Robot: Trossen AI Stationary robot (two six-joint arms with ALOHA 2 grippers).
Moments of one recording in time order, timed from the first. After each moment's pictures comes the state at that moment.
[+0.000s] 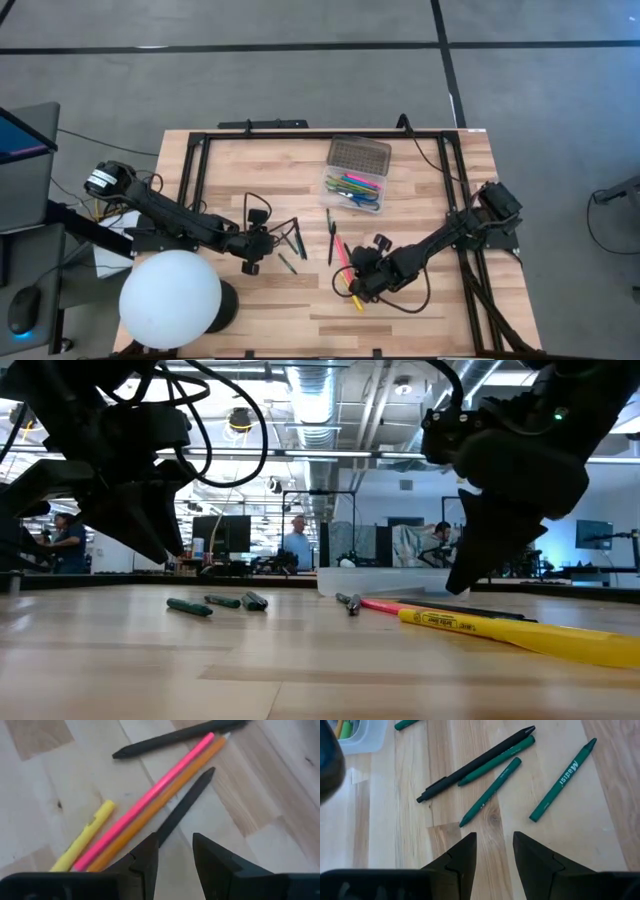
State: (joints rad) left arm -0.36 1.35 0.60 -0.27 -0.39 -0.04; right arm 0.52 1.85 1.06 -0.51 0.47 0.89
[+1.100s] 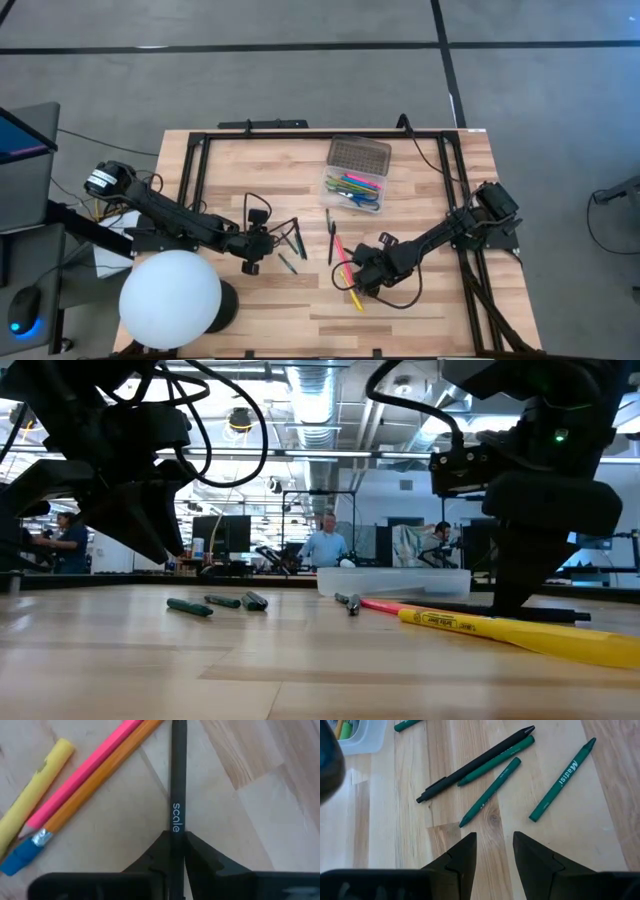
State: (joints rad) left arm -0.36 1.35 0.60 -0.27 -0.39 -0.03; right arm 0.49 1.89 1.06 -0.70 0.25 0.90
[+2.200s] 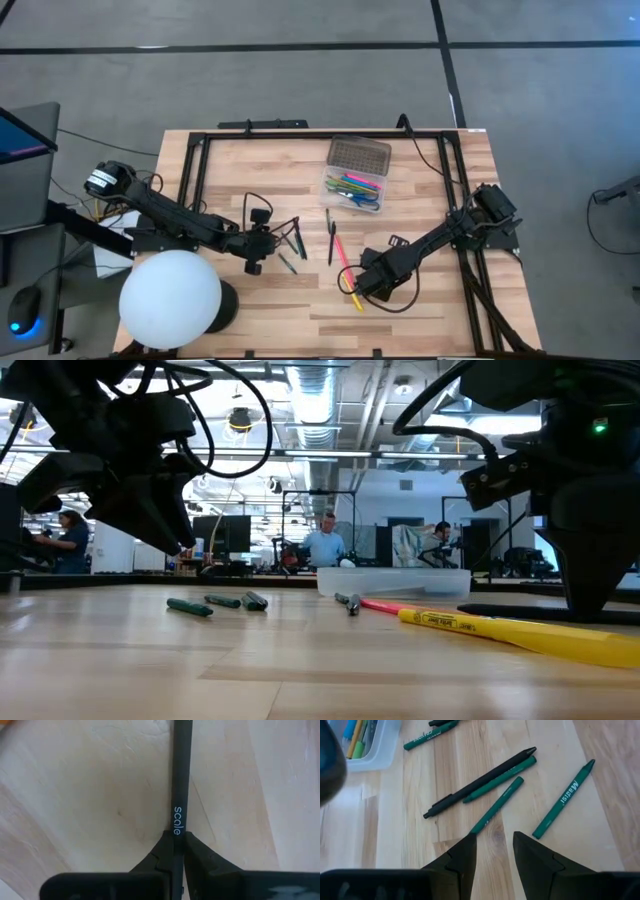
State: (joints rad) left arm -0.36 1.35 0.60 -0.21 -0.41 0.00; right arm 0.50 1.90 1.14 -0.94 0.10 0.89
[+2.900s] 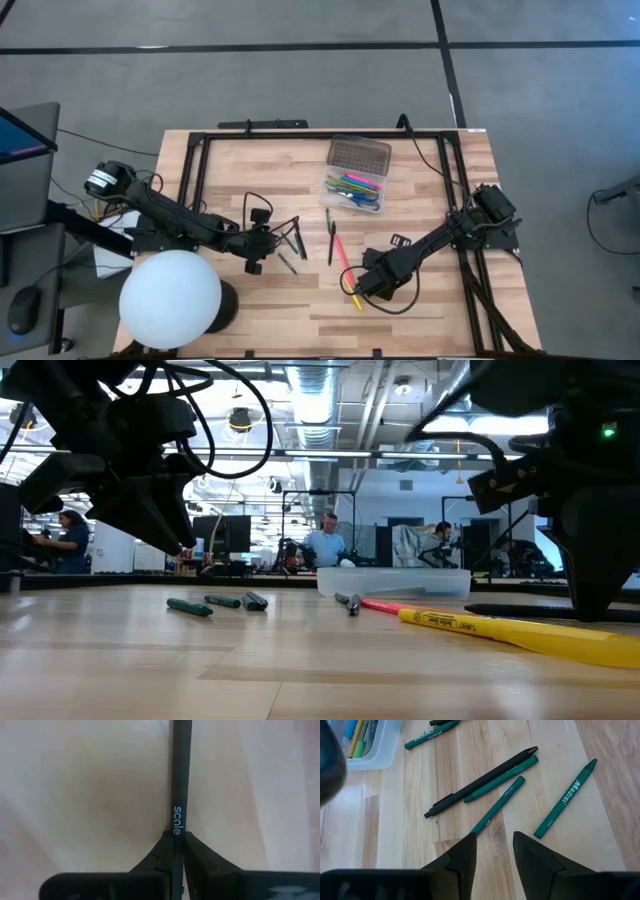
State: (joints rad) left arm -0.36 1.35 0.60 -0.21 -0.41 0.00; right arm 0.50 1.90 1.14 -0.99 0.13 0.88
